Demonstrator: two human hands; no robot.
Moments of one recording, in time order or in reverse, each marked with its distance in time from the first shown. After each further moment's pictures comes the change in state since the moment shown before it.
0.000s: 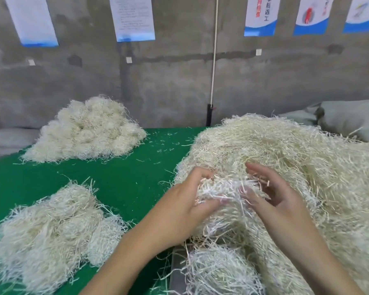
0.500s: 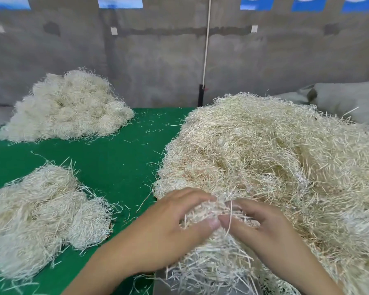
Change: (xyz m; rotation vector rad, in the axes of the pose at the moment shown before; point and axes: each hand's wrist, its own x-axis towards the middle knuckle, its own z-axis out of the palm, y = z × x) left_hand -0.029 -0.016 0.023 -0.012 -0.270 -0.008; right_hand -0.027 0.040 -0.001 -0.172 -0.307 0.045
